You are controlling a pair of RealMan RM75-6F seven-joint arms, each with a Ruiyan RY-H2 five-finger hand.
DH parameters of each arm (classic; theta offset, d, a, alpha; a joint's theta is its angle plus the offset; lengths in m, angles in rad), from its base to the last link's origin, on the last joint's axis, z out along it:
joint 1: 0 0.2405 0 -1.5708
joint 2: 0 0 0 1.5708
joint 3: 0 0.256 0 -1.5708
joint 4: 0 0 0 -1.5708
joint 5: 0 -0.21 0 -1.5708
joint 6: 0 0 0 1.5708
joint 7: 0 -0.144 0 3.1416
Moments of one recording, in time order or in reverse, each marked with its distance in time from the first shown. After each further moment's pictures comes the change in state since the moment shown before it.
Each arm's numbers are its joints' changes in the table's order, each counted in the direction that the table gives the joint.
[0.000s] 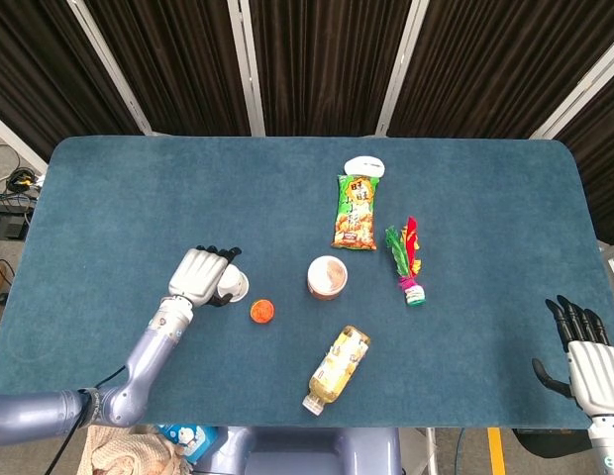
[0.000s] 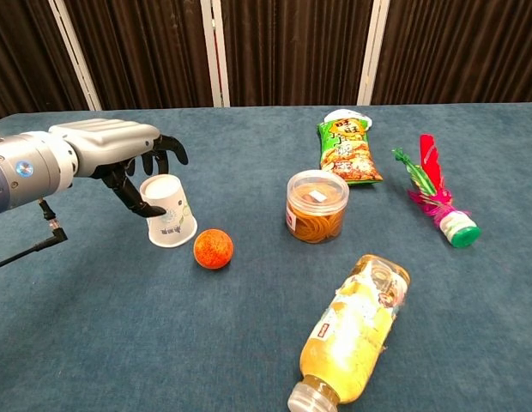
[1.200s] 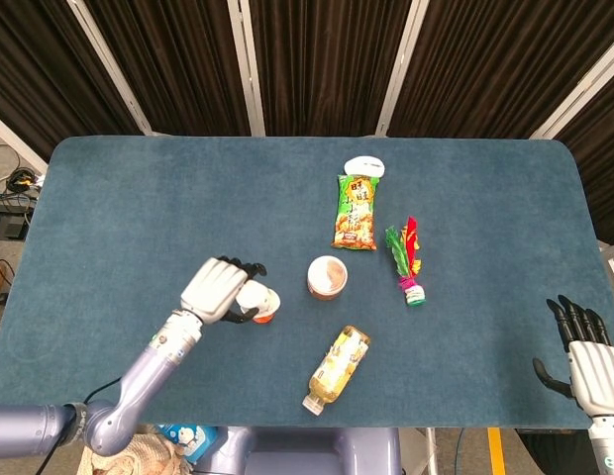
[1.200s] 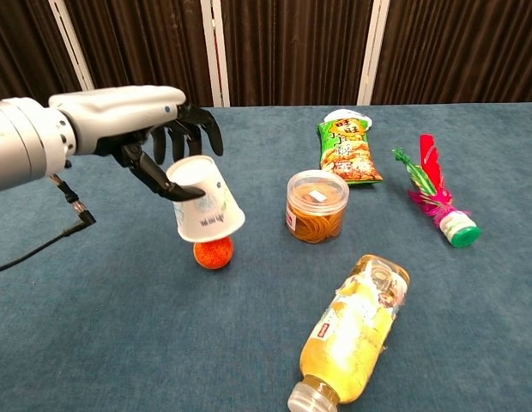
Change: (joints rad) left arm 0.002 0.084 0.034 -0.239 -0.182 -0.058 0.135; right arm -0.002 -0.002 0.002 0.001 -0.004 -0.004 0.003
